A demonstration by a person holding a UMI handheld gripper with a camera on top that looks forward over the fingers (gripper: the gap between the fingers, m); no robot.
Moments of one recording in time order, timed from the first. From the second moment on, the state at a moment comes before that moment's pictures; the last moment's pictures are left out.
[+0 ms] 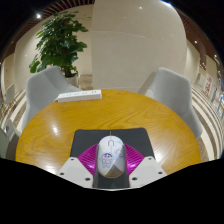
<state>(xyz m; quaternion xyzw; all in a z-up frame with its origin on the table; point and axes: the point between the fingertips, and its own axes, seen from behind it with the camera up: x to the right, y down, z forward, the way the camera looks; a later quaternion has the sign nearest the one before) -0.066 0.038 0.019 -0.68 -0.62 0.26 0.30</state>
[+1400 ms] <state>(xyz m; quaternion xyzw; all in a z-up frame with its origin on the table) 0.225 -0.031 0.169 -0.66 -0.64 0.26 0.30</state>
